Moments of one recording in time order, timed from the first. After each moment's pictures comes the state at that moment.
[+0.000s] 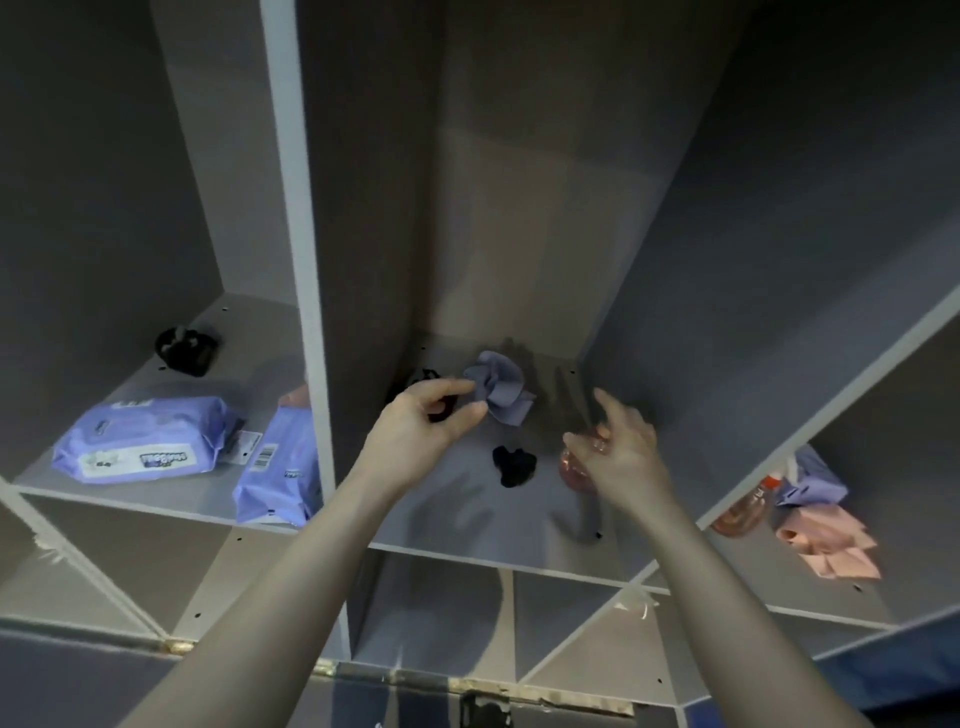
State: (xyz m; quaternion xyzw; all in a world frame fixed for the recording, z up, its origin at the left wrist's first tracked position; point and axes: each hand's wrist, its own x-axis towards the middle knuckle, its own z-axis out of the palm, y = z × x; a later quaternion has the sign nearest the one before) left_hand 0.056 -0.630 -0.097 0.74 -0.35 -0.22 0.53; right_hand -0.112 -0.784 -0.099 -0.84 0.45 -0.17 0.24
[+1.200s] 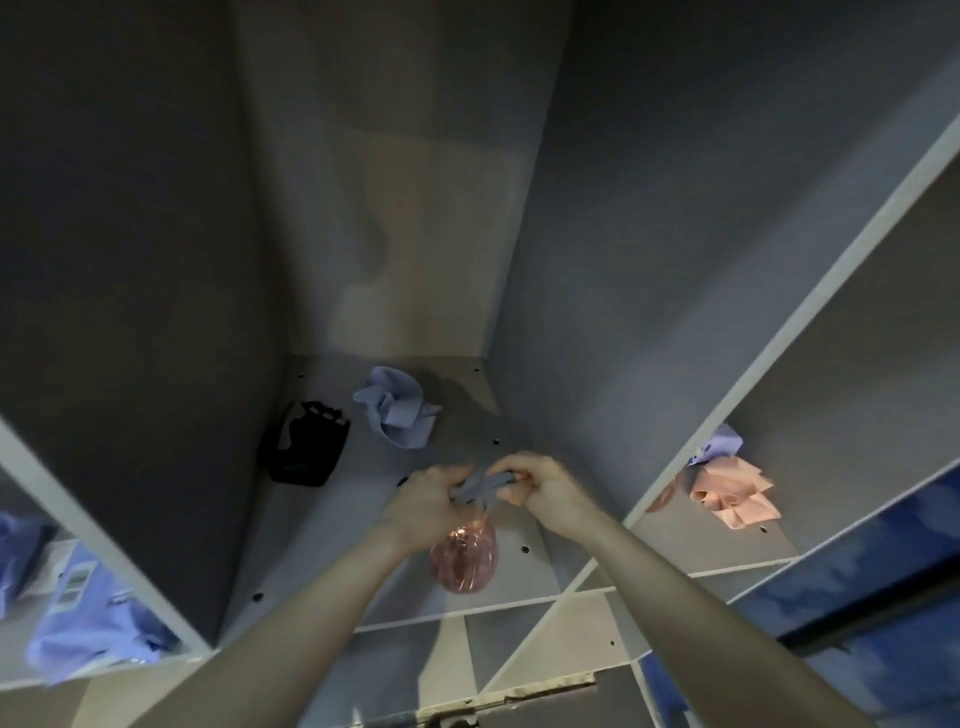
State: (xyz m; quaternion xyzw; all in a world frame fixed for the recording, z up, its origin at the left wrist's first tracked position) left_hand 0.019 -0.771 -0.170 0.73 -0.54 -0.32 0.26; right_hand -0.135 -0.873 -0.169 -0.84 0.36 -0.13 0.39
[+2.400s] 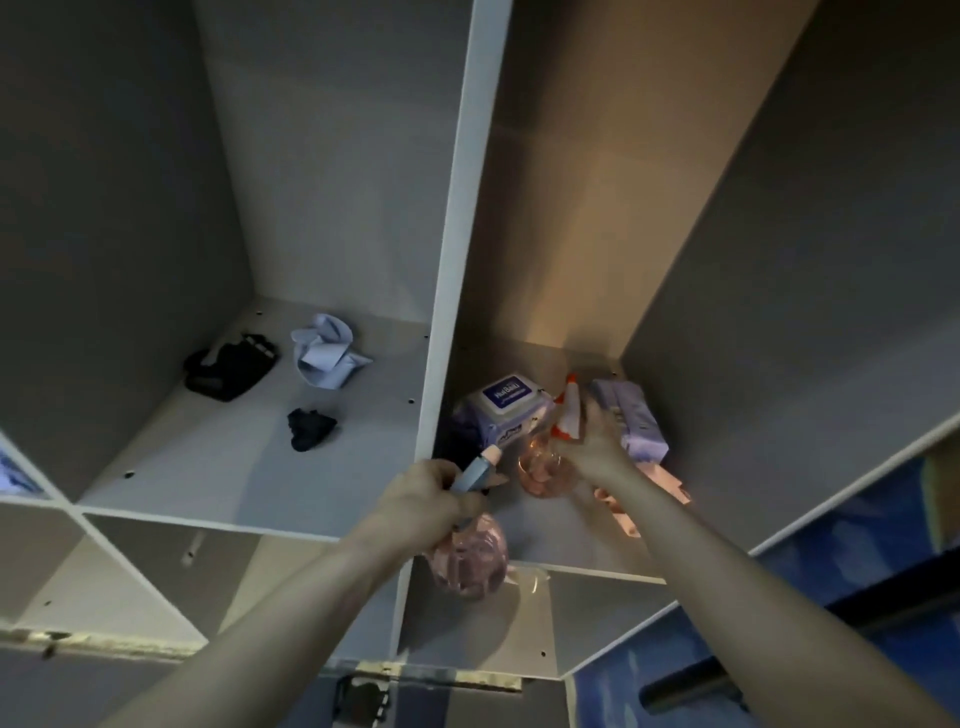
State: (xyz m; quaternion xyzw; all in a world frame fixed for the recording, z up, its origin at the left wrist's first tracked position) left_hand -0.228 -0.812 -0.128 0.75 -0.31 -0.41 0.42; right_hand -0.341 -1.038 -0.177 -0.83 0.45 -0.13 0.30
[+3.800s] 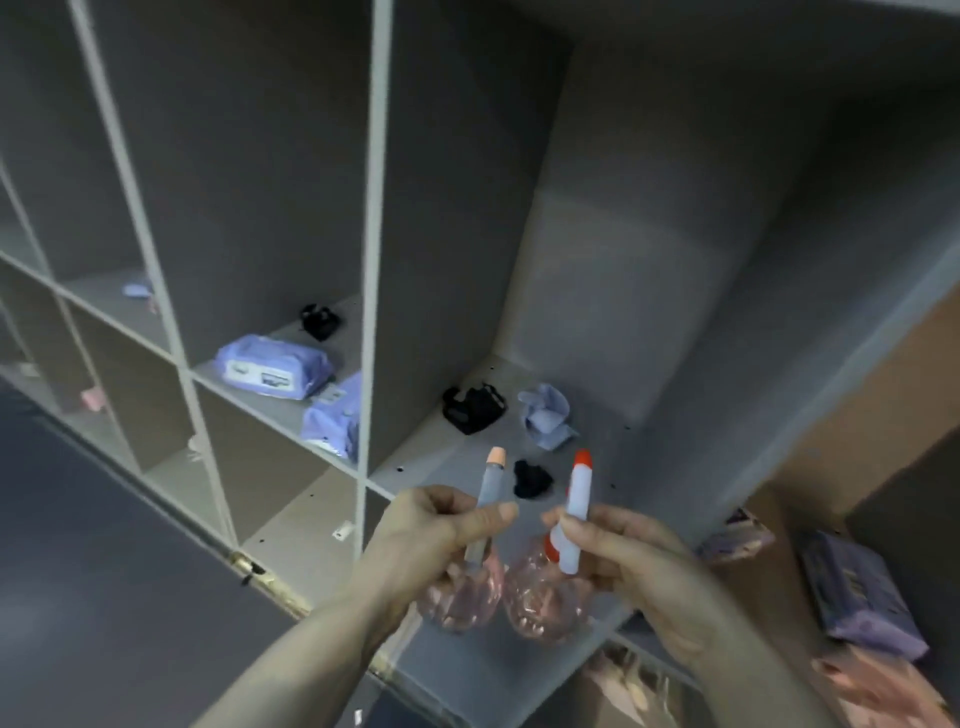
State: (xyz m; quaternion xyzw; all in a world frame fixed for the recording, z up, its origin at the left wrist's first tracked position) left_hand -0.149 -0.583 -0.073 0.67 -0.11 -0.31 0.67; right_hand -0.252 -0.746 -0.043 -0.67 0.26 0.00 0.70
